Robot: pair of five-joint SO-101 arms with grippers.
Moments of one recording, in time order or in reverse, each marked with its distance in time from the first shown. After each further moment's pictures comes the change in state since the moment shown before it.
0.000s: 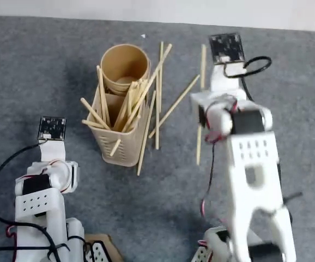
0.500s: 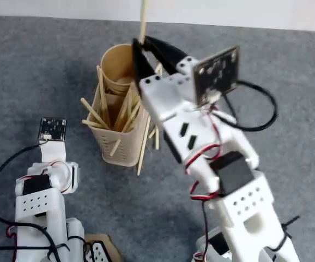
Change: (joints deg) left arm 0.0 0.0 0.4 0.0 0.0; right arm -21.7 -15.0 5.5 -42.4 0.0
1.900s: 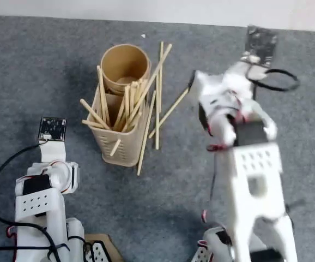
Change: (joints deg) left arm 0.0 0.0 0.0 0.0 0.0; right arm 20.9 12.8 -1.0 29.4 -22.2
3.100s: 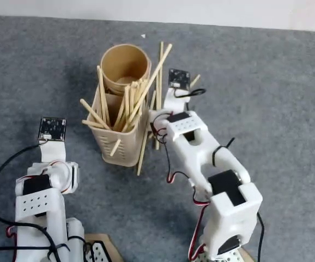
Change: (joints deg) left arm 0.0 0.0 0.0 0.0 -0.1; right arm -10.8 47.2 3.9 -21.8 -5.5
